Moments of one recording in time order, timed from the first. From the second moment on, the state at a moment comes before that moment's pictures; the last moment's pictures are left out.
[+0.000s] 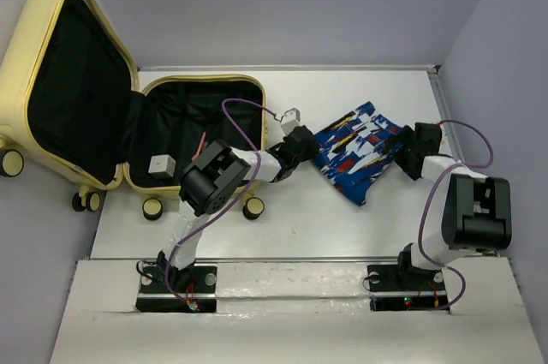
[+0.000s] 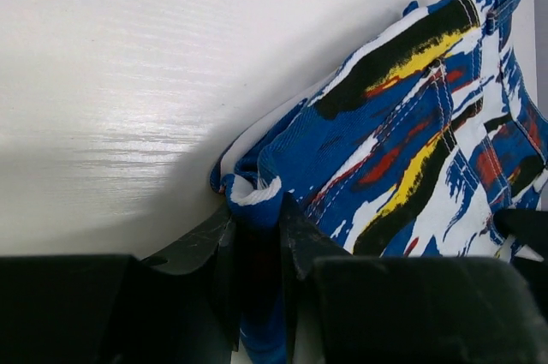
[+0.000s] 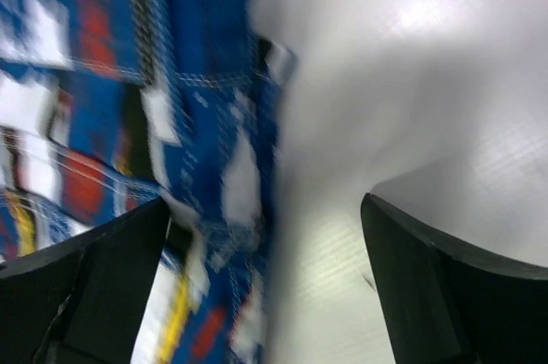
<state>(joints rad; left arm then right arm) -0.82 2.14 1.23 0.41 -0.30 -0.94 -0.14 1.50 0.71 -0.04 0.07 0.67</state>
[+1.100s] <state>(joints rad) -0.80 2.02 1.21 0.33 -0.23 -0.81 -0.17 1.61 0.76 0.53 -0.51 0.94</state>
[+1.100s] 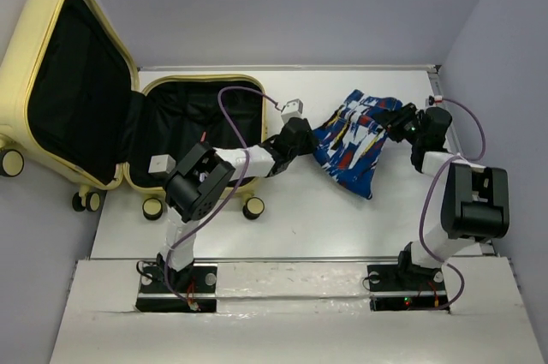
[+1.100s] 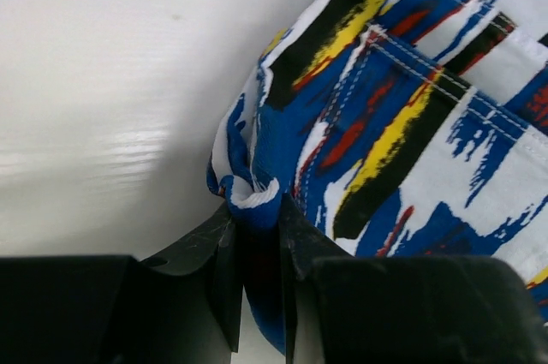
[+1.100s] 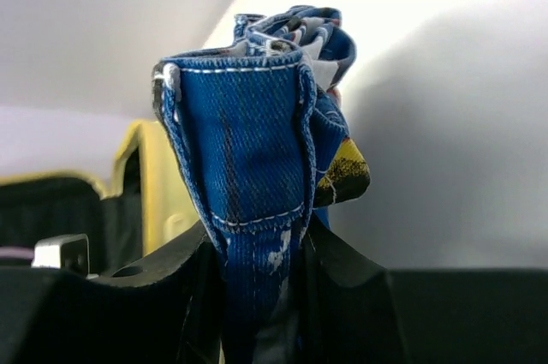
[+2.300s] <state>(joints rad) -0.17 0.63 1.04 -0.49 -0.46 -0.60 0.64 2.51 2.37 -0.31 -0.46 0.62</state>
